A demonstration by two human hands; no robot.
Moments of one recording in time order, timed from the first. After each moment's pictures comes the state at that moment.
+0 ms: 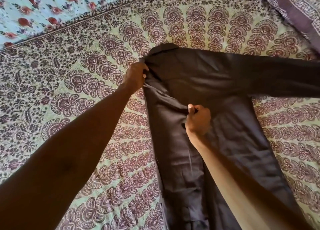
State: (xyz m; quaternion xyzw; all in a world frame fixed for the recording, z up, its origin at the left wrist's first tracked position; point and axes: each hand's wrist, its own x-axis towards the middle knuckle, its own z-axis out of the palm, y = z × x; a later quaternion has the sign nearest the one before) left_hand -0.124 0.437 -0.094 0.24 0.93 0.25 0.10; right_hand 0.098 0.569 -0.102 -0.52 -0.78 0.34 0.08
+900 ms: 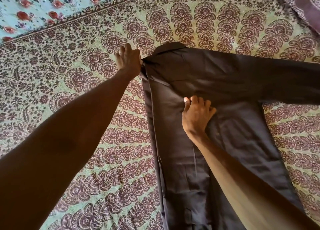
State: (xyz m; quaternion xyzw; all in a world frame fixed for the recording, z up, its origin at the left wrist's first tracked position) left_hand -0.174 0.444 -0.085 0.16 0.98 0.01 0.08; right_hand 0.062 0.569 -0.129 -0.36 -0.93 0.08 0.09
